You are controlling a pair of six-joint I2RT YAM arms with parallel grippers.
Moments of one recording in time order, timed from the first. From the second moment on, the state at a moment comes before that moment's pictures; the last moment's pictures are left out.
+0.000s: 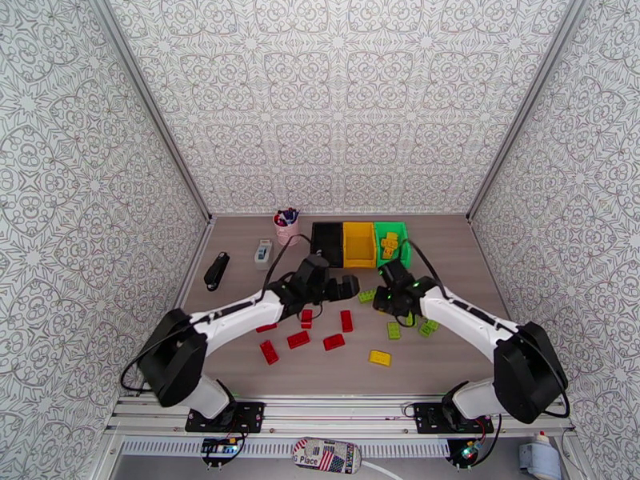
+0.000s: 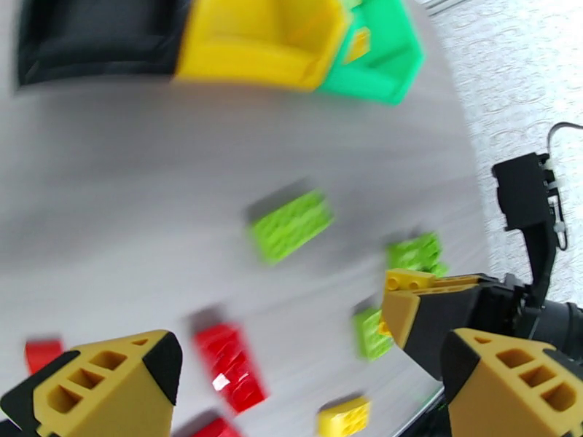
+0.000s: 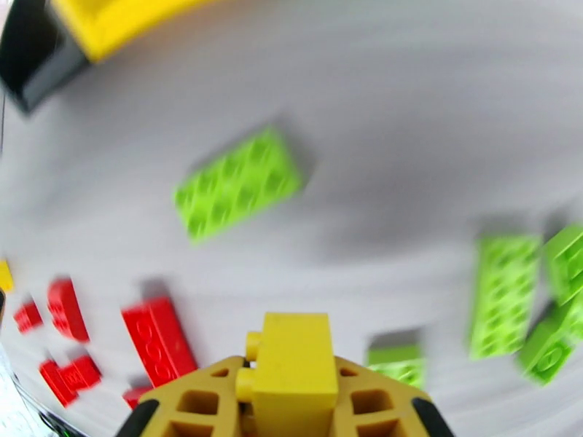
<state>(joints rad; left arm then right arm) -0.73 1.65 1.12 -0.11 0.19 -0.81 0.46 1.45 1.00 -0.64 0.01 0.72</state>
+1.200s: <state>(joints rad) -0.72 1.46 1.03 -0.20 0.10 -0.78 0.21 1.78 1.58 -0.85 -0.01 0.45</state>
